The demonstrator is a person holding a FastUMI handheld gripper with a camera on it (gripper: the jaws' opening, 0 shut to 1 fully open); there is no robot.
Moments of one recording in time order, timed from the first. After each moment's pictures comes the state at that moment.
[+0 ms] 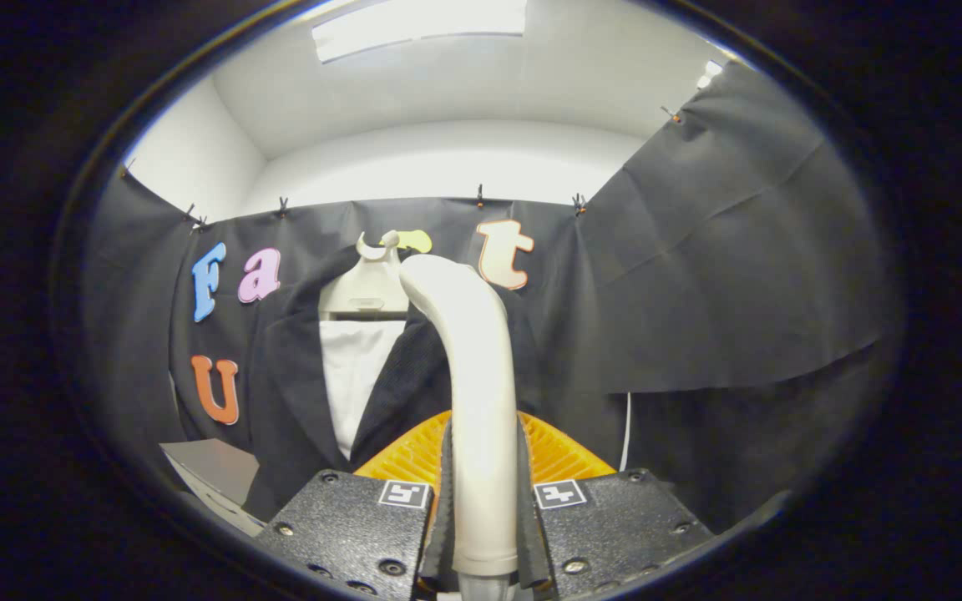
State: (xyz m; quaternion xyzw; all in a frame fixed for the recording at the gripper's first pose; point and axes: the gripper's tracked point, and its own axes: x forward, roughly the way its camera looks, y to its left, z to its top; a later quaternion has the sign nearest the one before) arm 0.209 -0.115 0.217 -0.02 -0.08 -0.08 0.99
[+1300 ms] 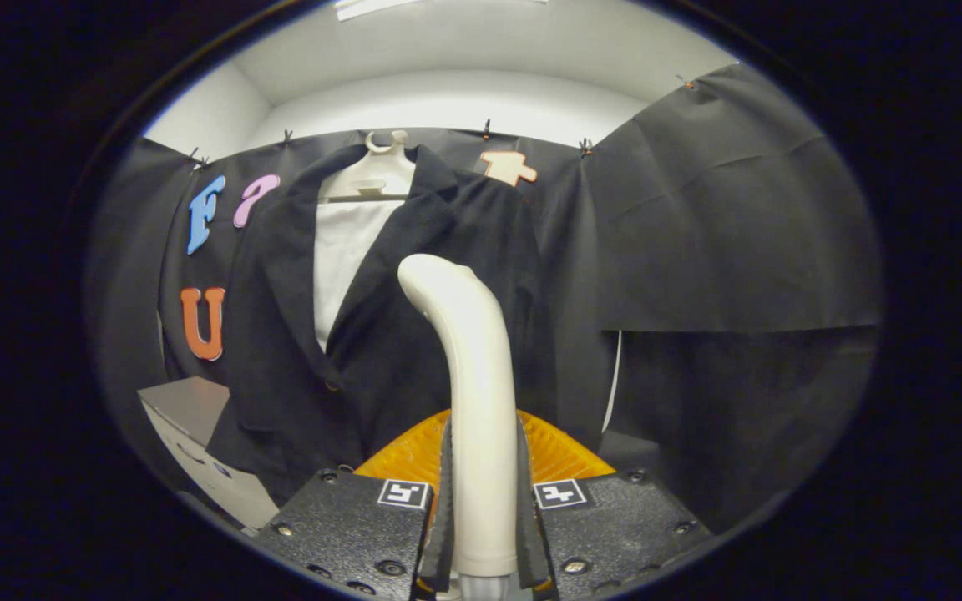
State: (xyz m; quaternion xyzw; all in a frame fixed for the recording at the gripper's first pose) arm 0.186 -0.117 0.083 -0.05 0.05 -0.09 0.99
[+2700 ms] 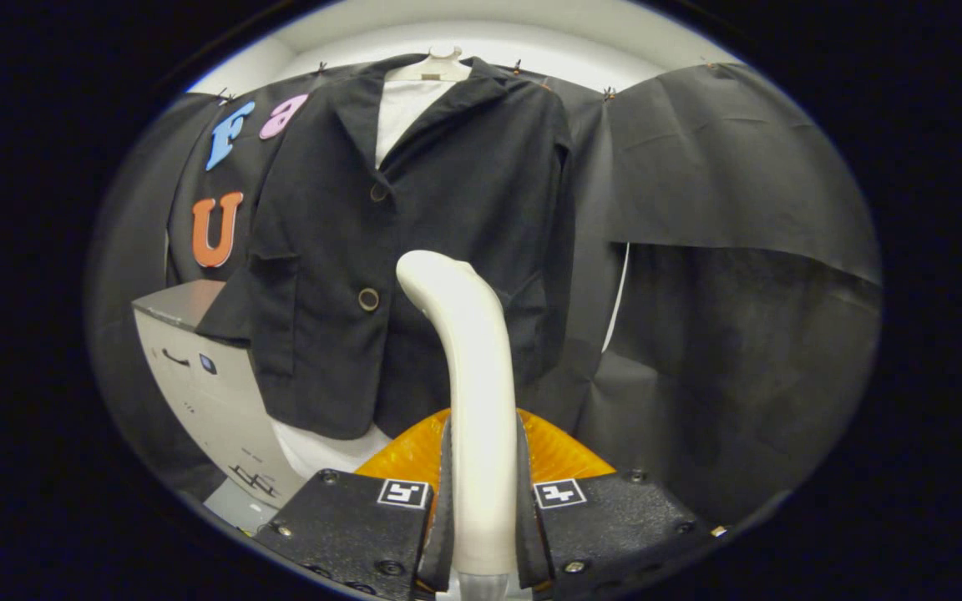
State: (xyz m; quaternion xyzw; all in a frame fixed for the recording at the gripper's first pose) arm 0.114 -0.097 -0.084 -0.08 0.19 -0.11 0.97
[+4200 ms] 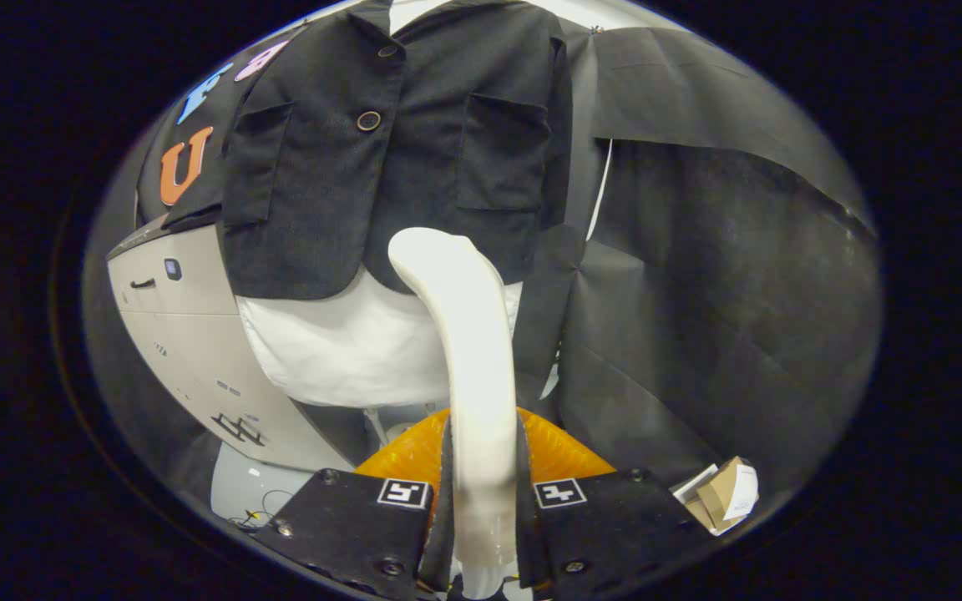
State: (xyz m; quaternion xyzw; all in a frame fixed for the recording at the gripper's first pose) arm 0.054 -0.087 -0.216 -0.05 0.33 -0.19 0.92
